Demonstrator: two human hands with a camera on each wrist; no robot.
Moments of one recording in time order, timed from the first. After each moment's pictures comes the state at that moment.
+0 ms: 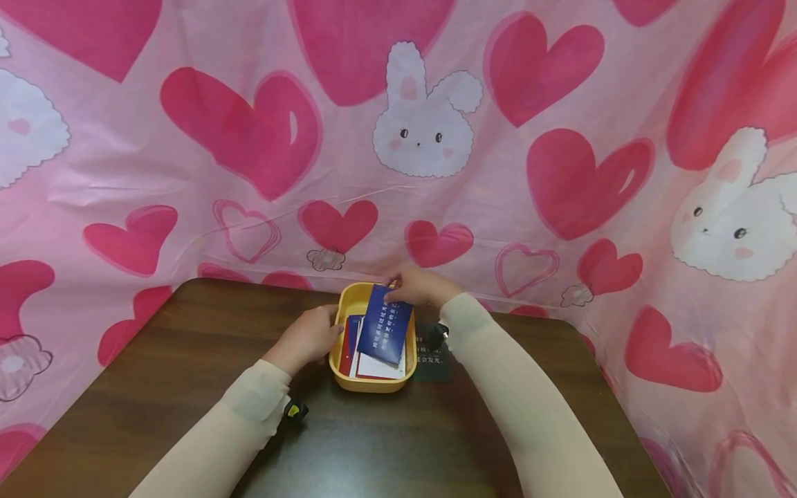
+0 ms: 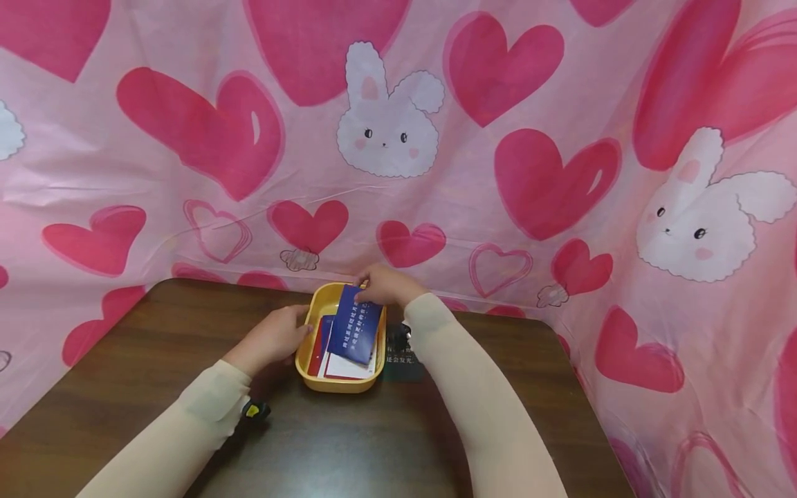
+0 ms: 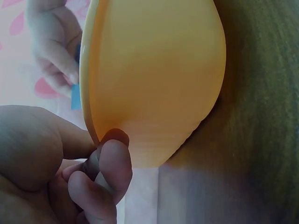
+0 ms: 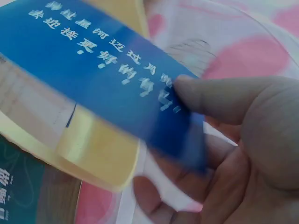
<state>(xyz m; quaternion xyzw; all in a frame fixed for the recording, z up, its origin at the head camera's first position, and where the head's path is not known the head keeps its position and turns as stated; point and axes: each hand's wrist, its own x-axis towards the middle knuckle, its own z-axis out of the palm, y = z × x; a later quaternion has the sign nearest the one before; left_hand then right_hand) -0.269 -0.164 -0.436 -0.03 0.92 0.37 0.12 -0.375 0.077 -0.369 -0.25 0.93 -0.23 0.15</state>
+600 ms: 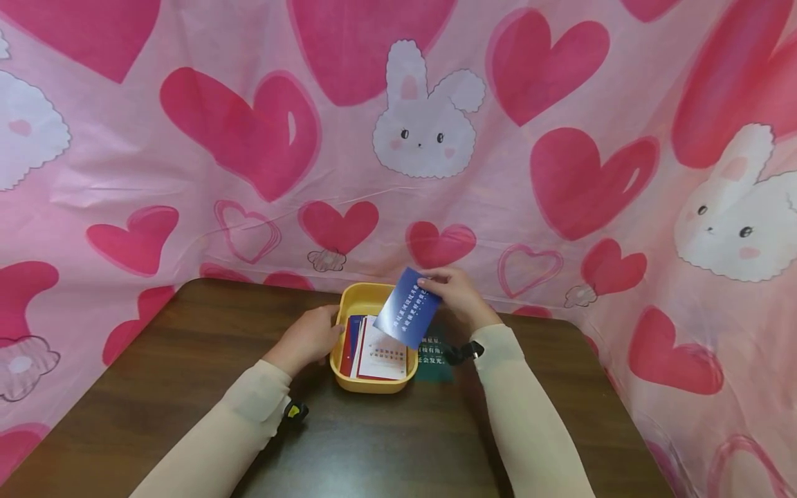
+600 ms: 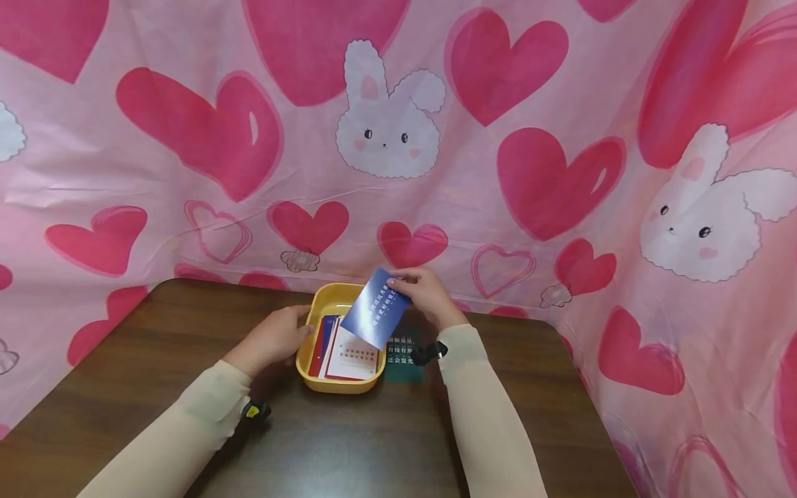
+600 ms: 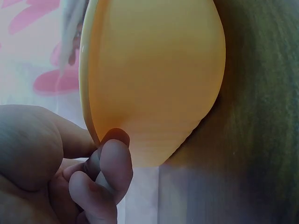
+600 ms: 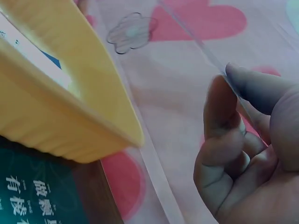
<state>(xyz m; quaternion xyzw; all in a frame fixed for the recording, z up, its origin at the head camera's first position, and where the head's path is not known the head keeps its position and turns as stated) -0.271 -0.163 -0.436 -0.04 0.92 0.36 0.13 -0.381 0.149 -0.412 -0.11 0.79 -0.59 0.09</state>
